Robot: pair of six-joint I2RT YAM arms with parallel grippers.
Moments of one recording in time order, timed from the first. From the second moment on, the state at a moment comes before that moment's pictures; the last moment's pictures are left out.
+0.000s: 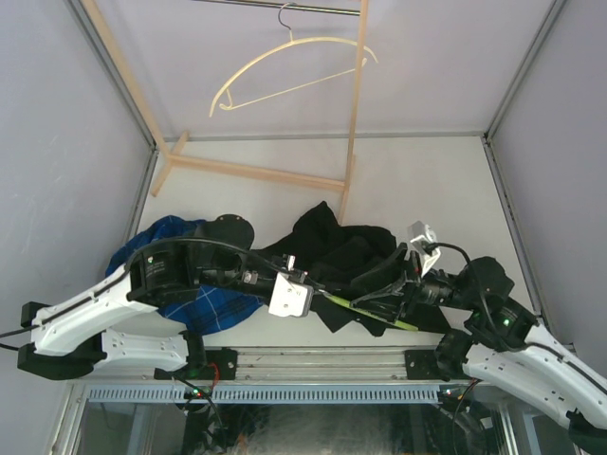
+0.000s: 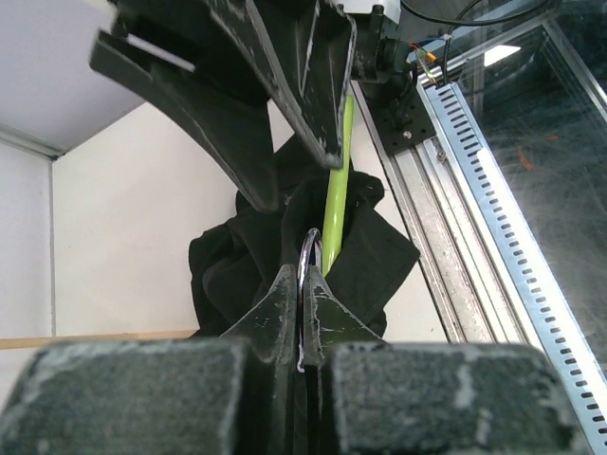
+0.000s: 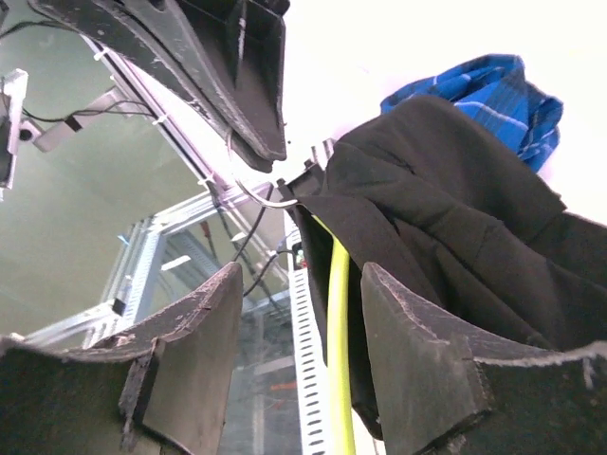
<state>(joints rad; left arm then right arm) -1.26 1.06 1.45 -0.80 0.37 0.61 0.87 0.48 0.63 -0.07 -0.54 0.53</state>
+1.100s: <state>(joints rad) -1.26 1.06 1.45 -0.81 0.29 0.58 1.05 0.51 0.70 -0.34 -0.34 -0.21</state>
